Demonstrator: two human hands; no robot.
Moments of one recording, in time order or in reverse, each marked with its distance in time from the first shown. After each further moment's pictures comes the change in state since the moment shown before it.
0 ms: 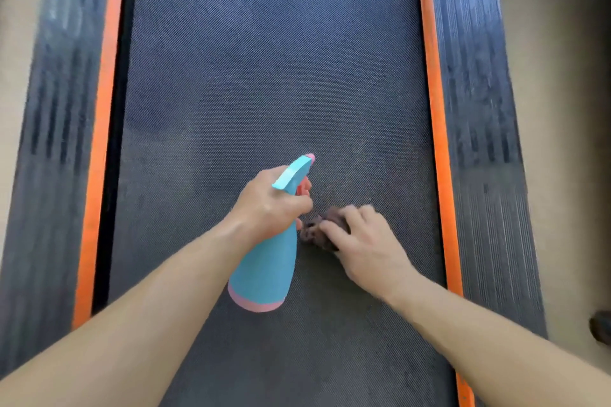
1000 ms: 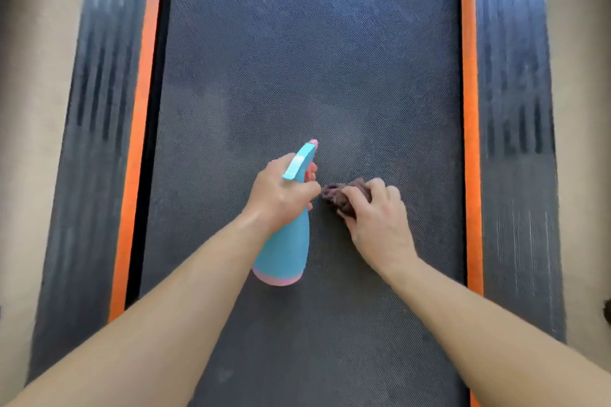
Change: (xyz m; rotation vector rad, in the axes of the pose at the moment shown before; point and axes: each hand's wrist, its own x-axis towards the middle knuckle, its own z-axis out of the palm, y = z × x) left_hand -0.040 -0.057 0.013 -0.146 0.129 -0.008; right_hand -0.020 -0.049 0.012 -0.033 0.047 0.353
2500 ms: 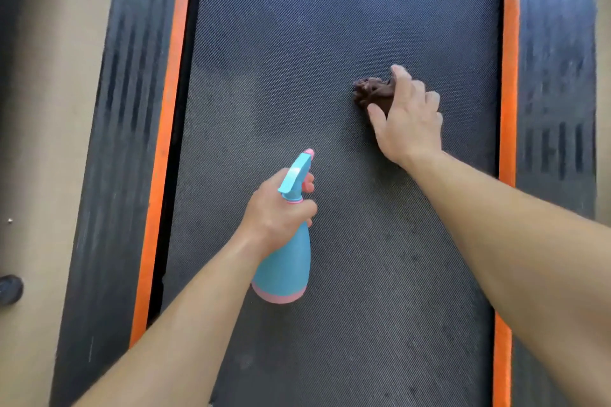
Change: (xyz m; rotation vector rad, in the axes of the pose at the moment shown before) left_hand -0.033 -0.039 -0.037 -0.068 -0.024 -0.045; right_hand 0.141 -0.008 -0.027 0.069 0.027 0.228
